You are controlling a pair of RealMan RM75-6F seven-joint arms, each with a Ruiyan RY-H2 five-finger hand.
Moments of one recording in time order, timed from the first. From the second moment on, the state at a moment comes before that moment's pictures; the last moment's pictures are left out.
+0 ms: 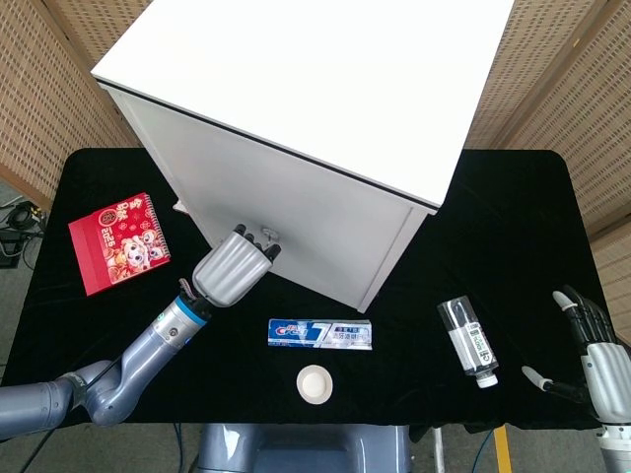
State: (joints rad) left arm -0.82 -1.39 -0.21 -1.71 1.47 1.13 0.86; right arm 0.01 -1.07 0.03 -1.66 -1.62 1.61 0.37
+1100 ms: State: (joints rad) left arm -0.89 -1.42 -0.25 -1.73 1.38 1.13 1.00; right arm 0.01 -1.06 0.03 -1.66 -1.63 1.62 0.38
